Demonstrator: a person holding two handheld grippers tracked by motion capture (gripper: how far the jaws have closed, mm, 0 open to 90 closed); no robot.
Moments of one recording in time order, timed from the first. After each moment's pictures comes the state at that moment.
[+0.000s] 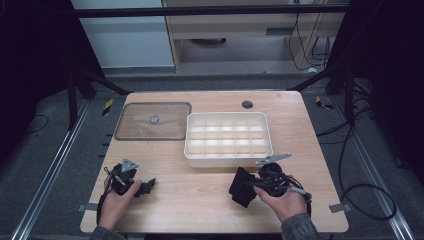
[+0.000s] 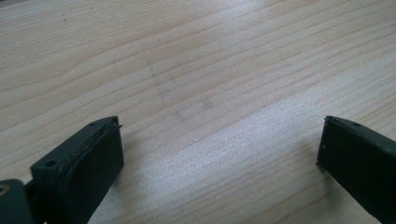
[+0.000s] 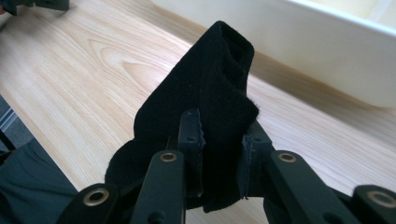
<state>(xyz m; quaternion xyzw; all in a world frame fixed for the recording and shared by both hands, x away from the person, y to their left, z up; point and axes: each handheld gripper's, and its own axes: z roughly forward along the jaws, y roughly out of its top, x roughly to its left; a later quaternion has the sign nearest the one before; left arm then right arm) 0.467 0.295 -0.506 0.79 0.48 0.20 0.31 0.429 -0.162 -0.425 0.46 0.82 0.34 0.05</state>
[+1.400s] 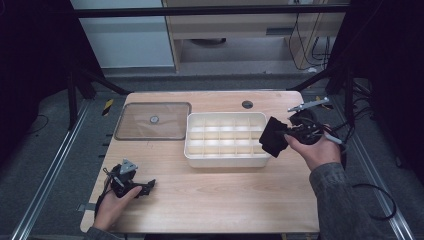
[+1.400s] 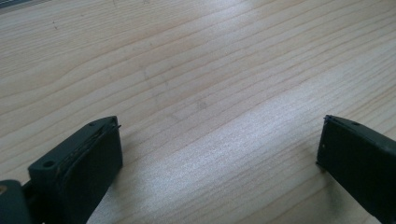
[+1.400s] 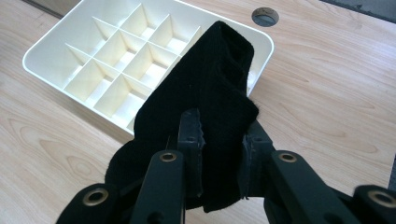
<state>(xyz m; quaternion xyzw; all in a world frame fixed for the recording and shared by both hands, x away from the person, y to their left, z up) 0.465 0.299 -0.508 0.80 0.46 0.20 0.33 0.504 -0.226 -0.319 0.49 0.80 0.32 0.16</state>
